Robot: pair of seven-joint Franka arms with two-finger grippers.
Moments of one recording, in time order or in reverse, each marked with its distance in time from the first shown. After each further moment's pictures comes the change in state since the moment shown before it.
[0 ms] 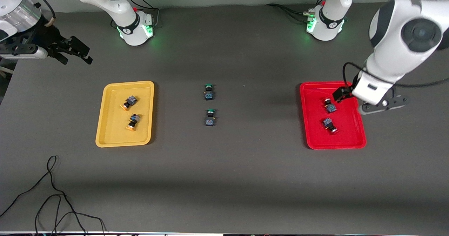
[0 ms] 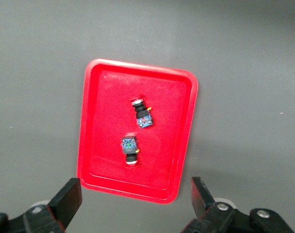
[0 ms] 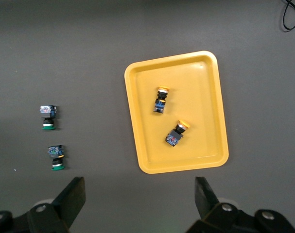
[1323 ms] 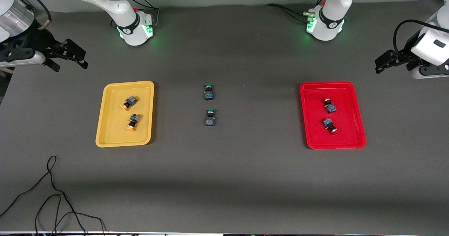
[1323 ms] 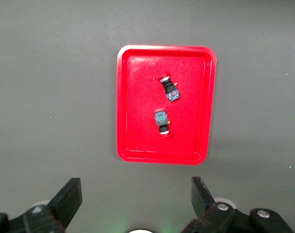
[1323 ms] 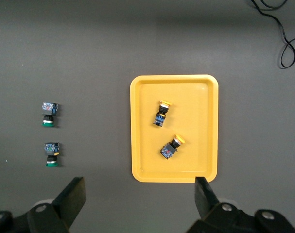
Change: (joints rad) left arm 0.015 -0.164 0.178 0.021 -0.070 -0.211 0.328; right arm -0.078 0.121 0.098 0.183 0.012 -0.068 -0.146
